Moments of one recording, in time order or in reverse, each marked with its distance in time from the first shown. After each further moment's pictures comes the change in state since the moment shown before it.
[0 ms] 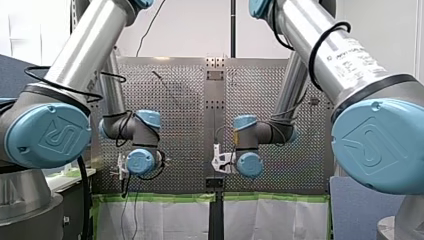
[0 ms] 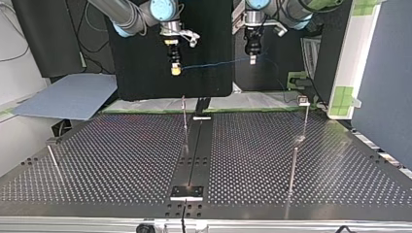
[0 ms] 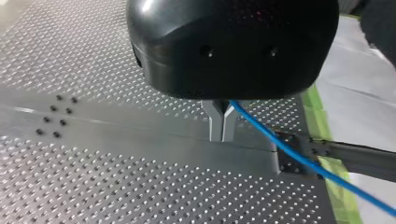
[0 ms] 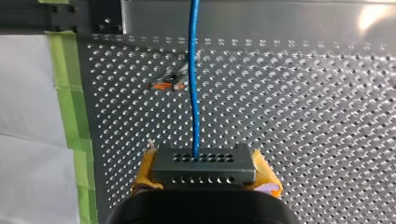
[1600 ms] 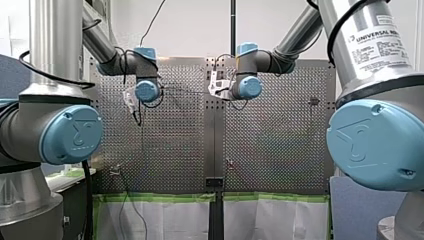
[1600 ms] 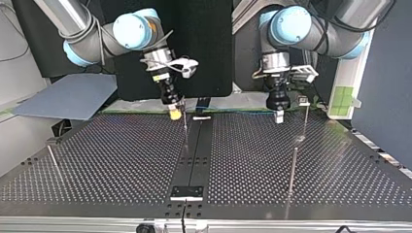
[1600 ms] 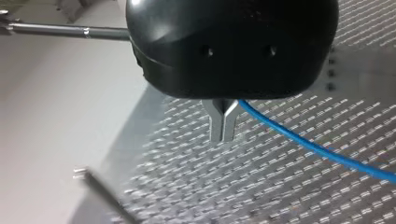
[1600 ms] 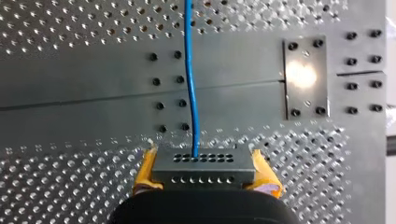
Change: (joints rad) left arm 0.210 0.463 0.349 -0.463 0.111 -0.103; right arm -0.073 -0.317 -0.344 0.477 -0.304 0.053
